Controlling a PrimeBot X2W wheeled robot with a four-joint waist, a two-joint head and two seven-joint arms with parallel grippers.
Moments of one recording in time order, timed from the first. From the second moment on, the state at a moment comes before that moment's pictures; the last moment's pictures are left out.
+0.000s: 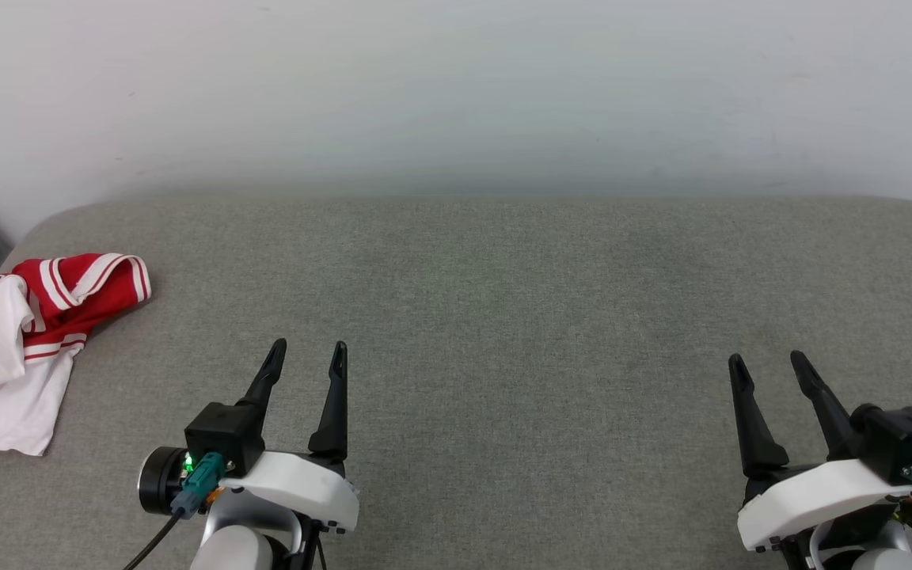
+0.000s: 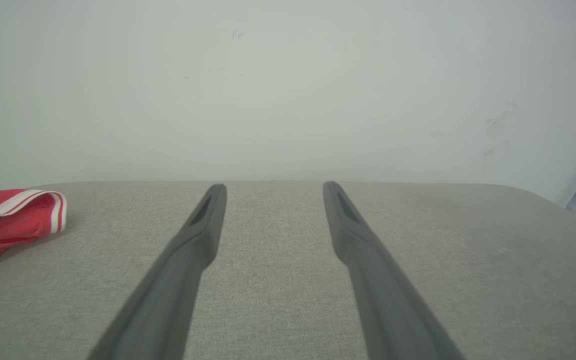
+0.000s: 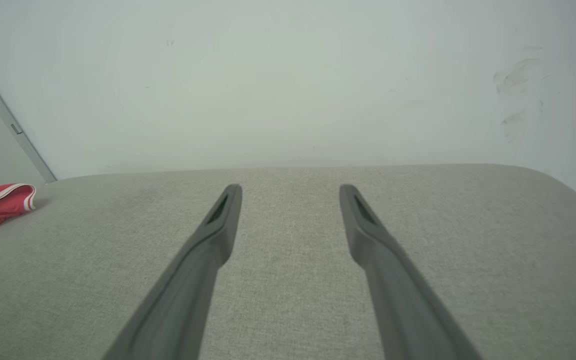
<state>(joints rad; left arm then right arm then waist) -0.14 0.07 -0.14 0.23 -0.21 -0.06 -0.23 -0.02 -0.05 -0.02 0.04 0.17 0.13 -0.05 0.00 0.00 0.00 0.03</state>
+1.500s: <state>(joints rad) -0.19 0.05 -0.12 0.33 -0.18 -0.07 -0.26 -0.01 -0.05 0.00 0.02 0.08 0.13 -0.06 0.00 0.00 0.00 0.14</state>
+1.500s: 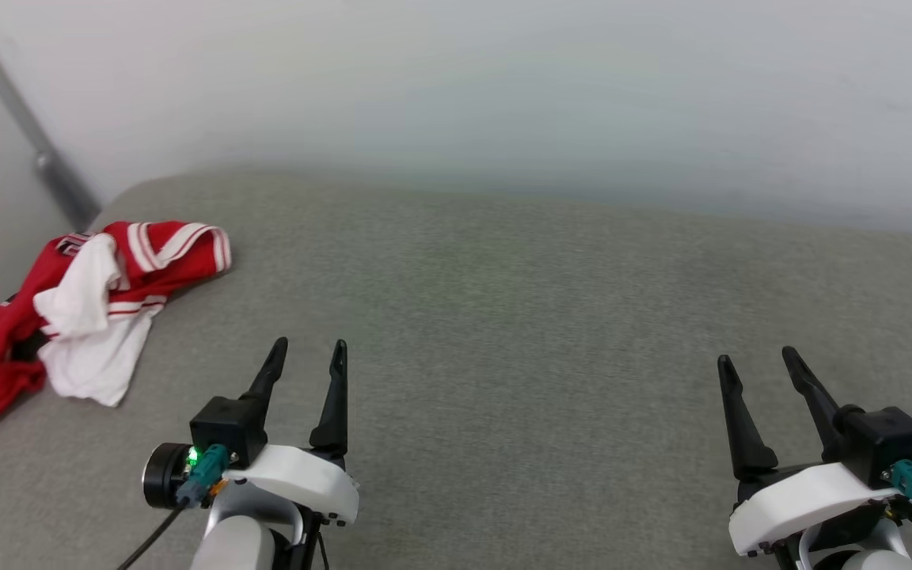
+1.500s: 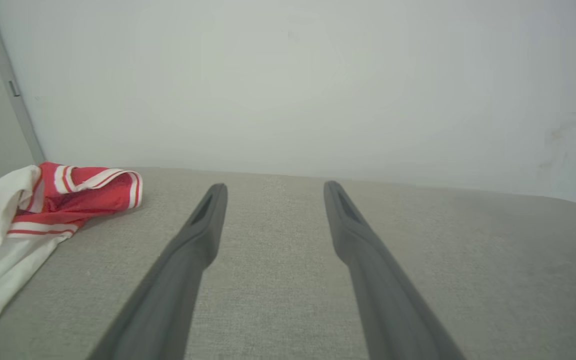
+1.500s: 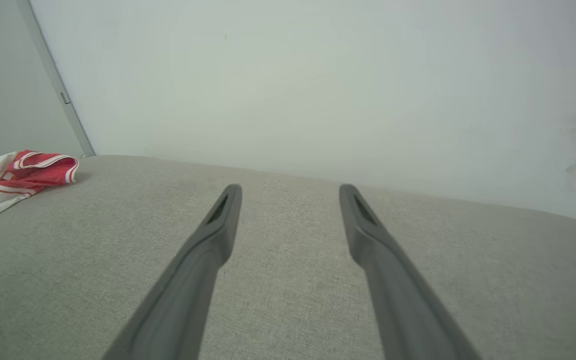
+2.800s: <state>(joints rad) -0.23 0.06 0.06 0.33 -0.18 -0.07 -0.26 -0.07 -0.05 0.10 -0.04 0.06 0.13 -0.01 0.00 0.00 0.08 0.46</state>
